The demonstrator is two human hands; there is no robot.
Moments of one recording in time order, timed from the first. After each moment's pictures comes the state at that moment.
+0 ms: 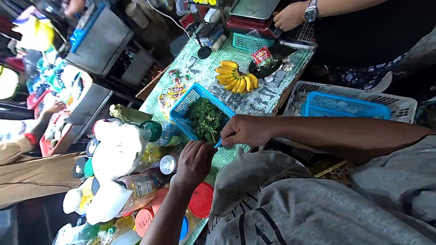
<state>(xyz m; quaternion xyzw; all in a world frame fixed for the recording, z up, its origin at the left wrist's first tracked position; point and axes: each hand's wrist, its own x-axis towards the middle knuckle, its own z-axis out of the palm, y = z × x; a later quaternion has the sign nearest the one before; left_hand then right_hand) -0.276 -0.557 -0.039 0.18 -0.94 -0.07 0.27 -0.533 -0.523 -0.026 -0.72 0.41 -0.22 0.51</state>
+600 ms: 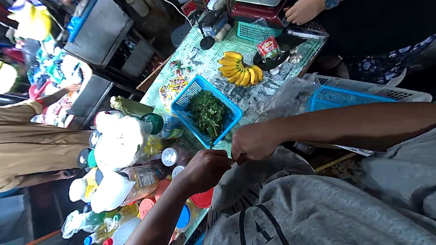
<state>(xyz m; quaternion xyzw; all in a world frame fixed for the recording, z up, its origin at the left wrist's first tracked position) -0.277 -0.545 -0.015 0.12 -0.92 -0.36 -0.02 -0.515 -0.514 -0.043 -0.89 0.24 -0.07 0.39</state>
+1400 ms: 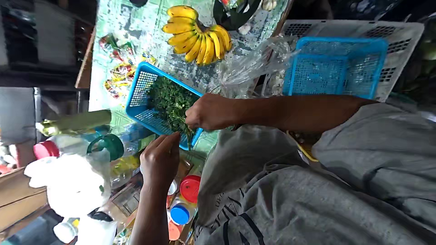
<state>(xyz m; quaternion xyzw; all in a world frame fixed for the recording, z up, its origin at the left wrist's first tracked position) -0.337 -0.626 -0.069 0.35 -0.93 -0.12 0.01 -0.569 -0.594 -0.160 -0.80 0.41 -0.33 0.28</state>
